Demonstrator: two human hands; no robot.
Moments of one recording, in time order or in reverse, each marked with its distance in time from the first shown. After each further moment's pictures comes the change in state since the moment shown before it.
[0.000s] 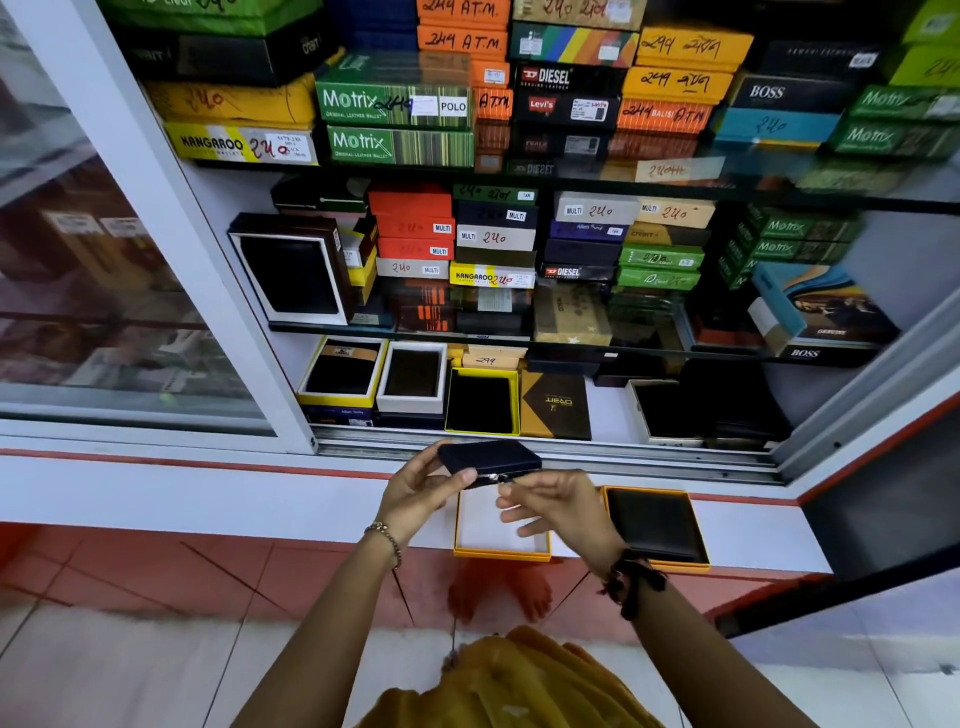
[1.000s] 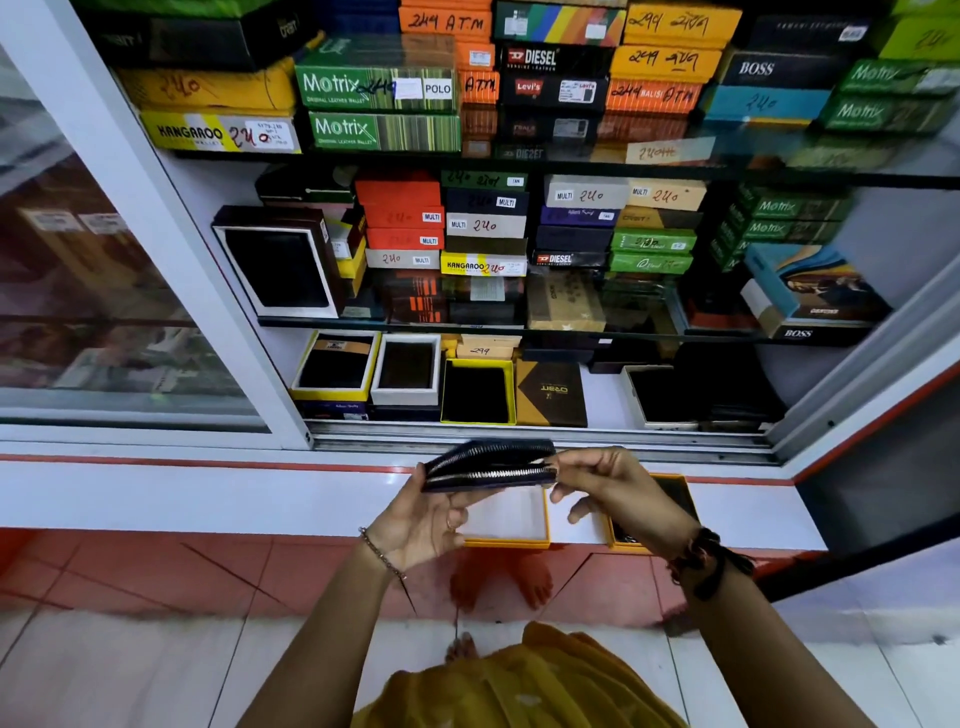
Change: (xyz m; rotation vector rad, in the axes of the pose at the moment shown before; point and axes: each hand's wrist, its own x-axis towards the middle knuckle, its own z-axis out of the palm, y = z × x) left_hand -0.012 -0.010 -0.004 -0.747 -0.652 -0.306; right_hand -0.022 -0.030 -0.046 -0.032 -0.157 -0.056
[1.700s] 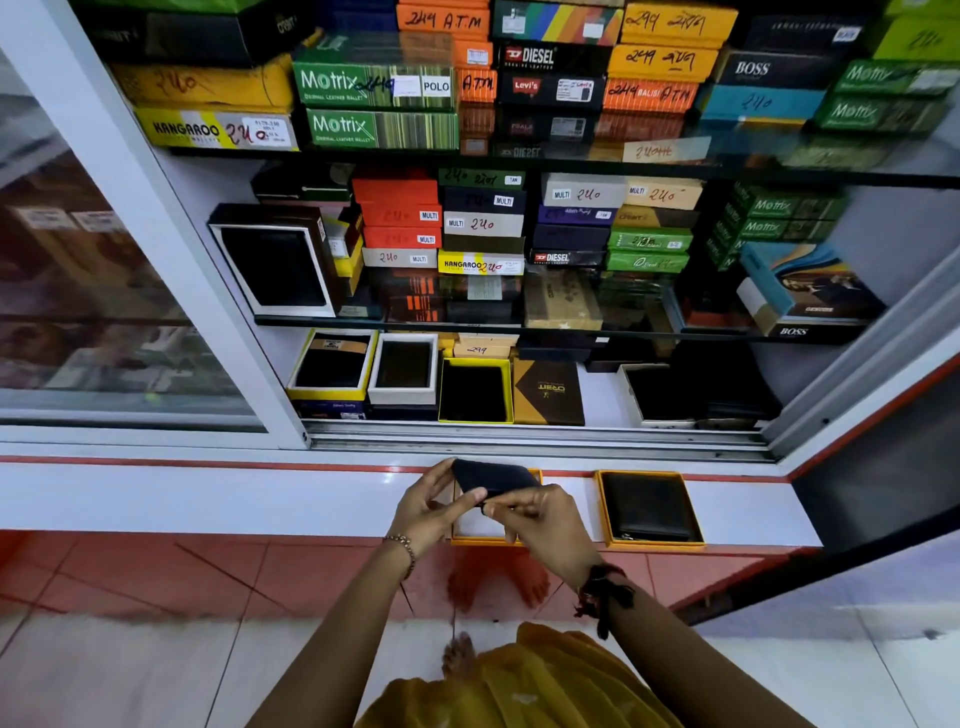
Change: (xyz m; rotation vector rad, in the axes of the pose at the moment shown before) left_hand 0.018 -0.021 -0.011 0.924 0.658 0.215; right_hand 0.016 0.060 0.066 -0.317 0.211 -0.033
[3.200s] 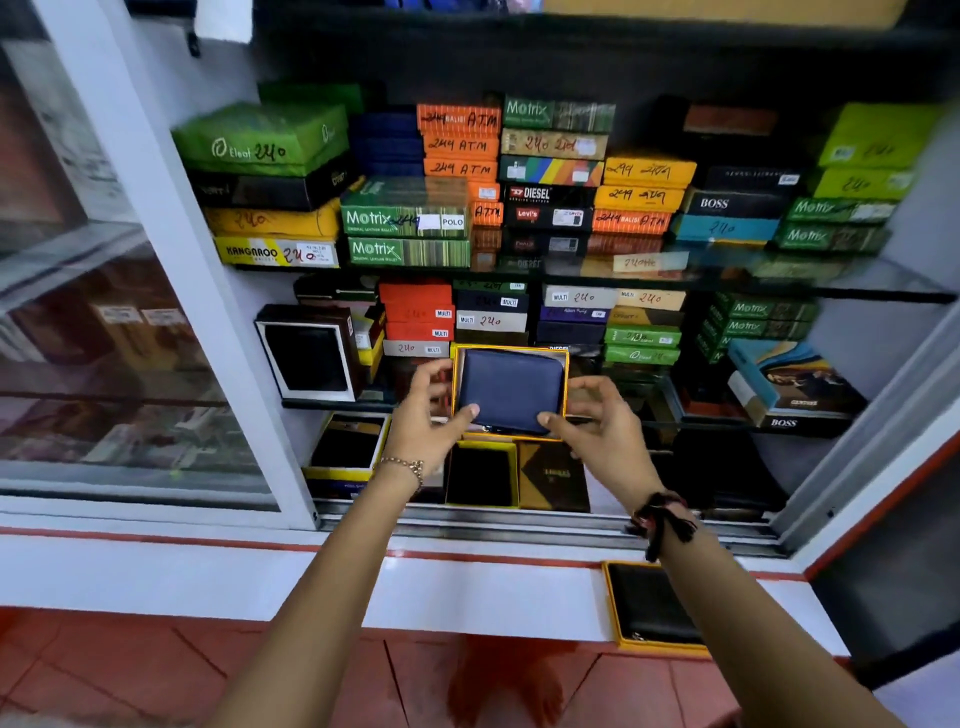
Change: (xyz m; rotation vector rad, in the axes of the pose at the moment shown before) left_hand 0.035 0.197 -0.029 0.220 0.262 0.411; right_hand 0.072 -0.140 -0.101 -0.040 0.335 -0.197
